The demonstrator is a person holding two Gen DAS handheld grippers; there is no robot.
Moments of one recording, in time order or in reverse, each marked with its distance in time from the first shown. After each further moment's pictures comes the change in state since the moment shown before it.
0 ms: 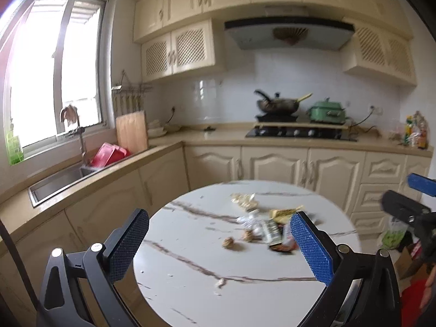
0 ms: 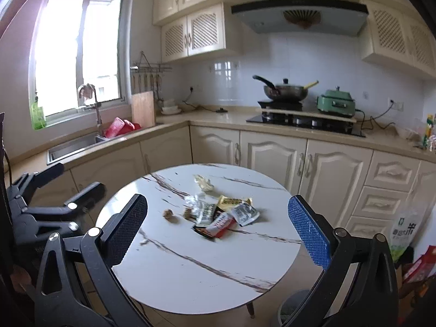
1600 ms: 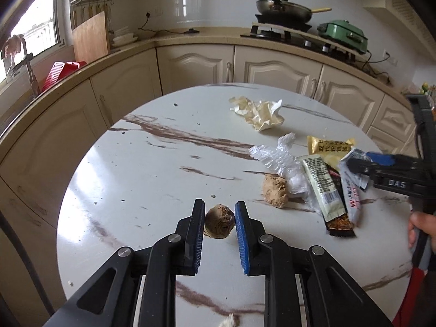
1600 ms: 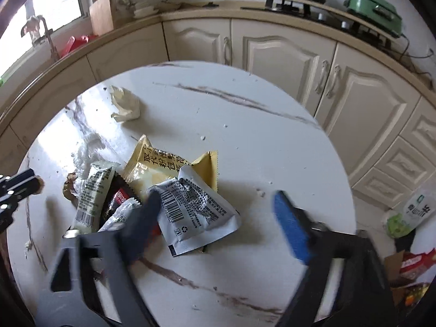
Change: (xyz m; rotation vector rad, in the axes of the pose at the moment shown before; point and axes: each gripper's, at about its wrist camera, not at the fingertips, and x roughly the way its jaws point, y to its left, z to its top) left arm 0.382 0.025 0.063 -0.020 0.464 -0.131; right arm 0.299 -0.089 -0.050 0.011 0.532 0.061
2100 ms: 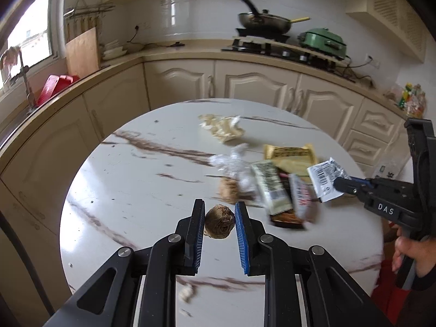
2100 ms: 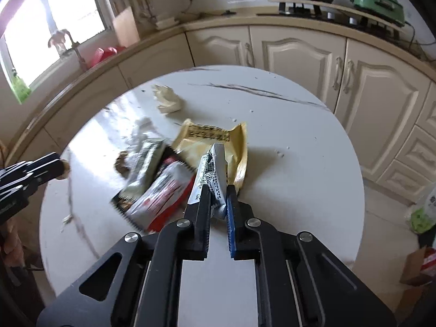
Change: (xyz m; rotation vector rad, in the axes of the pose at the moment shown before) left arm -0.098 -0.051 -0.046 0.030 -0.059 -0.056; right arm -0.063 0.004 -0.049 0.027 -0.081 0.161
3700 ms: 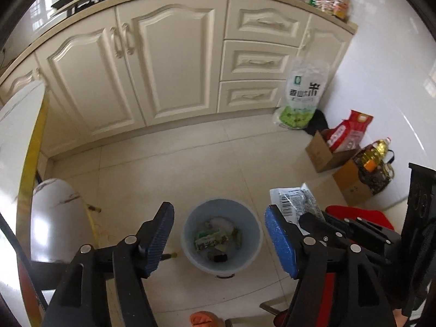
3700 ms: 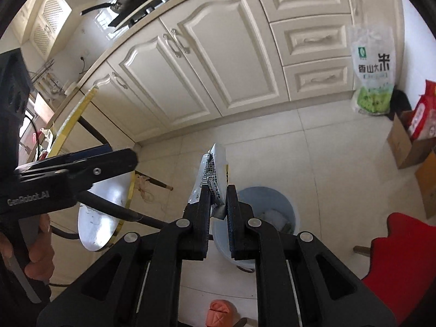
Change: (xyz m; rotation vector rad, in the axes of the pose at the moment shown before) left arm 0.177 -0.433 -0.025 0.332 0.315 -0.299; right arm -0.118 -0.291 -0.237 0.540 -0.082 -0.167
